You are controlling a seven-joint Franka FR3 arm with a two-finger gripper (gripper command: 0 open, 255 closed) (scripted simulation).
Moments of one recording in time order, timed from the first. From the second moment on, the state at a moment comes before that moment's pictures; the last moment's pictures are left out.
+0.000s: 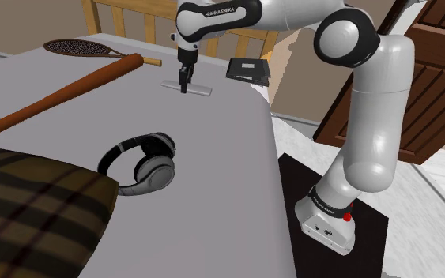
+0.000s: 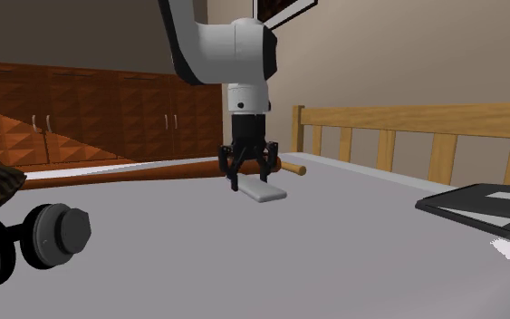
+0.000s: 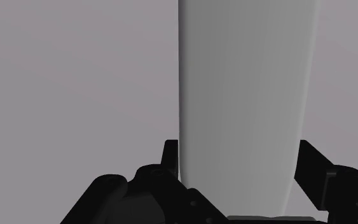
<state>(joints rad) 0.14 0.43 -0.02 -1.51 0.00 1.93 -0.48</state>
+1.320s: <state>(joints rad) 0.14 0.47 -0.02 -1.60 0.00 2.07 -0.48</state>
